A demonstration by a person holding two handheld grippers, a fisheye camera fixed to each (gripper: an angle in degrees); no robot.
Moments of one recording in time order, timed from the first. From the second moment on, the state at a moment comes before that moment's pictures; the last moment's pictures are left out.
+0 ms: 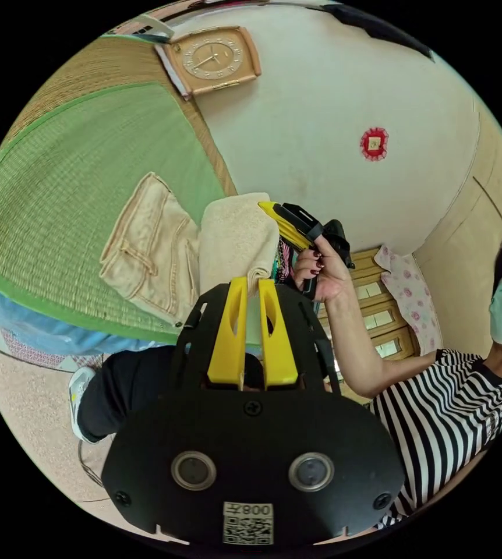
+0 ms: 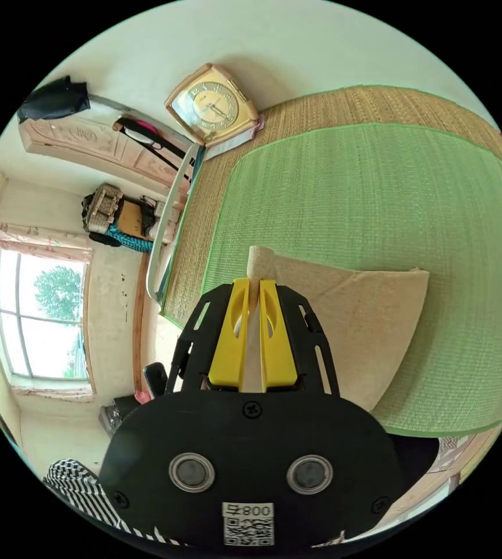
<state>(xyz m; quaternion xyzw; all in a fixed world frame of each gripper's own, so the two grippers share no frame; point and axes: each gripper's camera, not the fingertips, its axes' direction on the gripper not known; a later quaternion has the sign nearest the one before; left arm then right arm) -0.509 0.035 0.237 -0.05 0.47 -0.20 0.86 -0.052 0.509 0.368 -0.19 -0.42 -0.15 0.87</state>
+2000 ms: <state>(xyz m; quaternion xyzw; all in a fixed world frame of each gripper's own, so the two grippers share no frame) -0.502 -0.008 0.215 -0.15 0.22 -0.13 0.95 -0.216 0.473 0.455 -0.24 -0.44 -0.32 0.81</state>
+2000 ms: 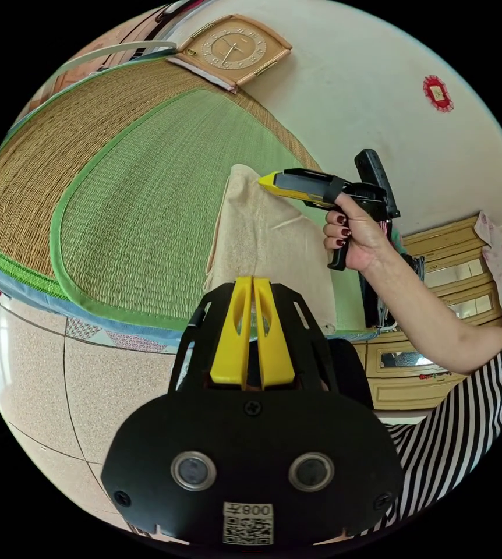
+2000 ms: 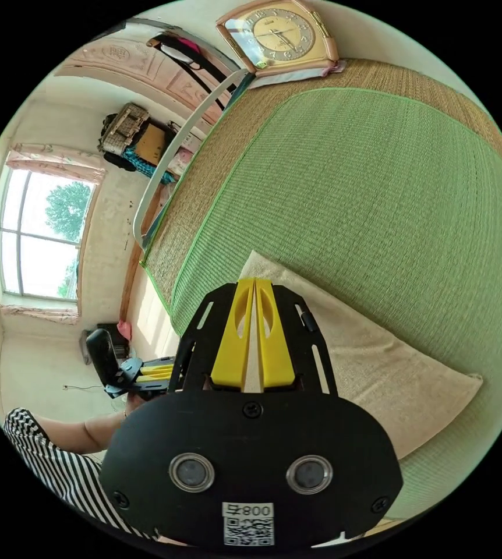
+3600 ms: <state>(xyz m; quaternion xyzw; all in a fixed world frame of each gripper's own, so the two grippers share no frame) -0.300 0.012 0.285 -0.26 0.26 0.06 0.93 0.035 0.477 0.612 -0.25 -0.42 -0.14 0.86</state>
